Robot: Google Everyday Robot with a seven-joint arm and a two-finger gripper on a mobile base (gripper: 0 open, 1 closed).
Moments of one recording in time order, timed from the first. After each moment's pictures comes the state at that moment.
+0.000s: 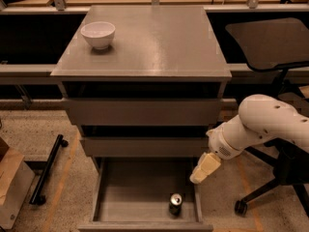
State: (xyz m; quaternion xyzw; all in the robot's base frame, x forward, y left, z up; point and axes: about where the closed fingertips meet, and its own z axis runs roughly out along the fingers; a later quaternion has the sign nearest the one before) arm 0.495 -0.154 0.652 -0.51 0.83 0.14 0.19
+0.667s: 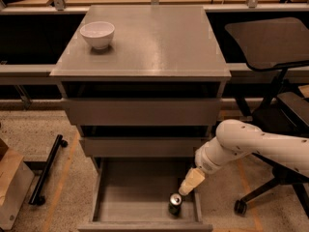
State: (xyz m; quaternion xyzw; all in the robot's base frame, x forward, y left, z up) arm 0.503 -0.134 0.533 -0.49 0.84 0.17 0.14
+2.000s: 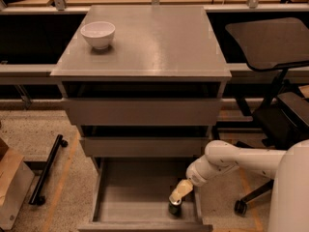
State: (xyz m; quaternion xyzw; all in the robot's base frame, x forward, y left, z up) arm 0.519 -0.116 0.397 -0.43 0.87 0.23 0.12
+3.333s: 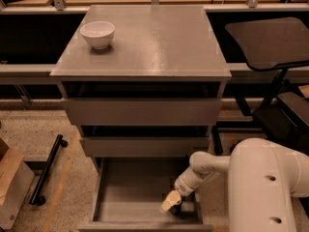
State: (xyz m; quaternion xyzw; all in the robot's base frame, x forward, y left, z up) arm 0.507 -0.079 0.278 -0.41 0.87 0.29 0.04
